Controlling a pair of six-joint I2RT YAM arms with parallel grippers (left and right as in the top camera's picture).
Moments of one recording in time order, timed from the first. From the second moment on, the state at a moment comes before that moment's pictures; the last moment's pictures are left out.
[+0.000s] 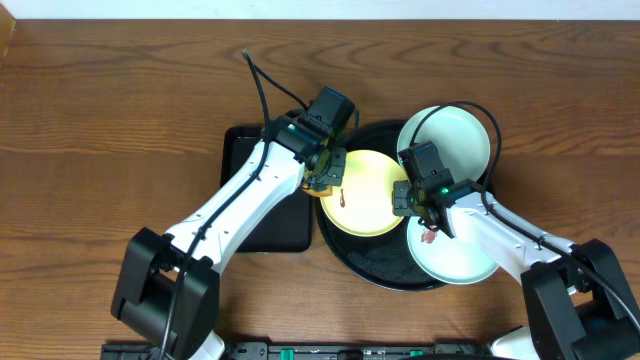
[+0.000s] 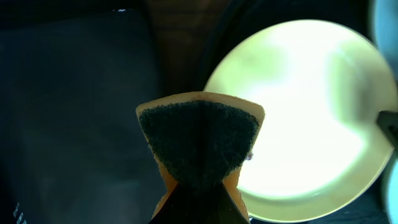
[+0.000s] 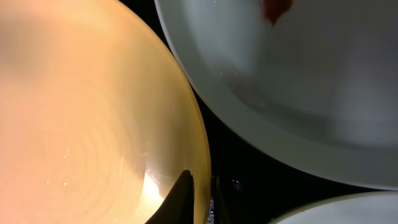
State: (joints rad) left arm -0.56 1.75 1.38 -0.88 -0.02 -0.38; right arm 0.44 1.64 0.81 -0.34 0.08 0.44
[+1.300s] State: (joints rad) left arm -0.60 2.00 1.33 -0.67 0.07 -0.41; right arm 0.44 1.64 0.81 -0.34 0.08 0.44
